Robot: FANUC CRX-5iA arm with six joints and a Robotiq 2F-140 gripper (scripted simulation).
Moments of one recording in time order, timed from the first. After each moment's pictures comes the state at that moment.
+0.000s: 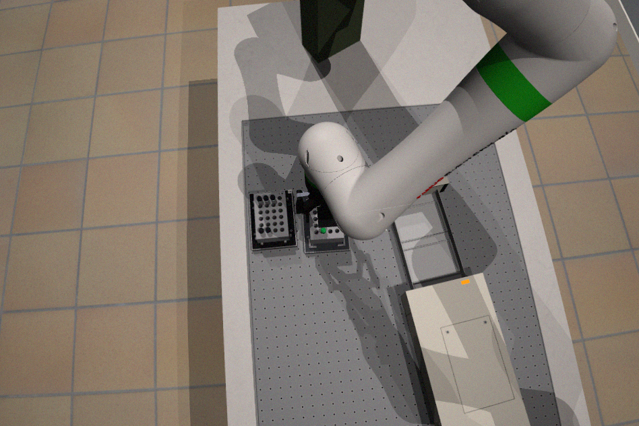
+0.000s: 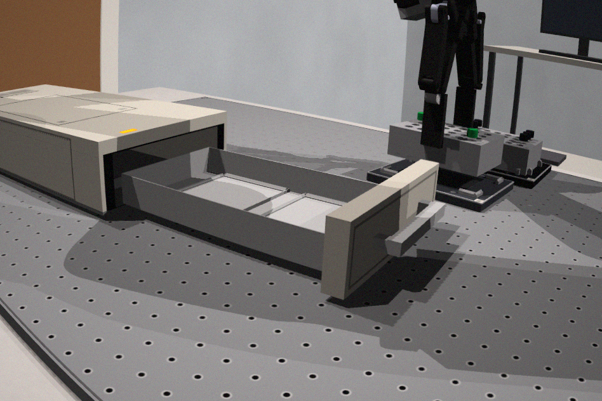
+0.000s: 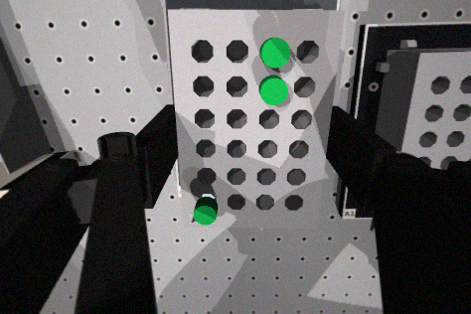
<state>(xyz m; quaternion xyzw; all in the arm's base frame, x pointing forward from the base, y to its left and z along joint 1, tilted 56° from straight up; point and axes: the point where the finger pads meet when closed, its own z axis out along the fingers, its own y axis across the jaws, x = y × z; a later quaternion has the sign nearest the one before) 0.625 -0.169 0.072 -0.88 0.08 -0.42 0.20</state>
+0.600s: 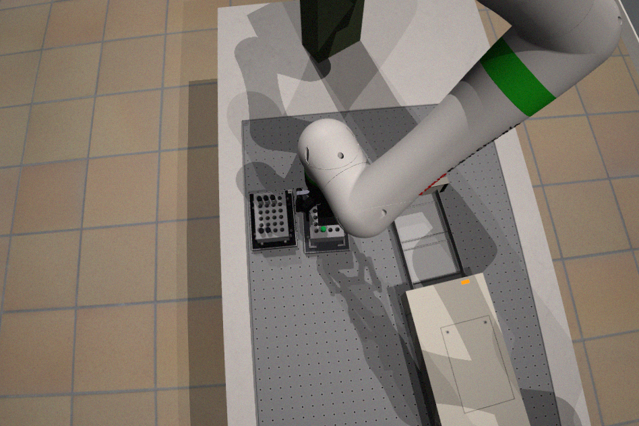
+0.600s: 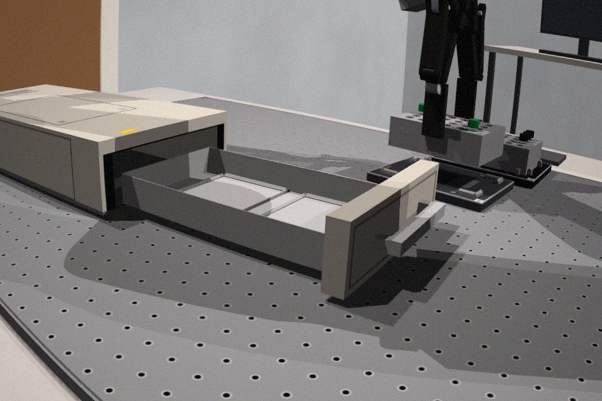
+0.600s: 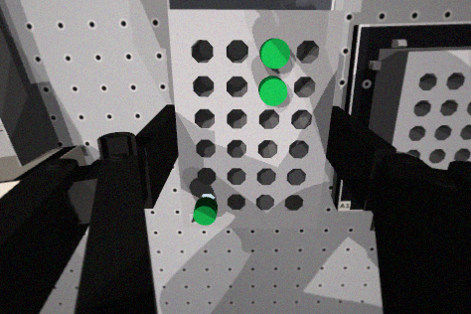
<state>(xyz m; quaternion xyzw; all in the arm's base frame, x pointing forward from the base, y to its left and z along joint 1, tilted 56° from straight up) 0.615 -0.172 0.079 -0.88 0.08 -0.42 0.20</state>
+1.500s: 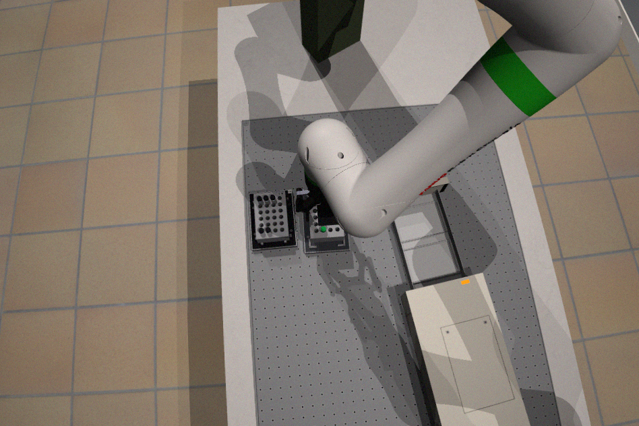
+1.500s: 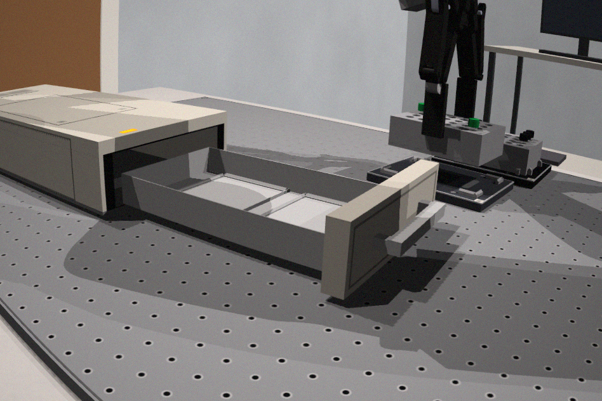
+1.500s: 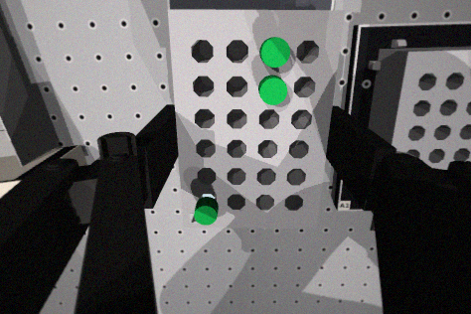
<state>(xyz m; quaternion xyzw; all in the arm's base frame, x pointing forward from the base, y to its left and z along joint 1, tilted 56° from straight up) 0.615 -0.173 0.079 -0.88 0.08 -0.42 0.20</state>
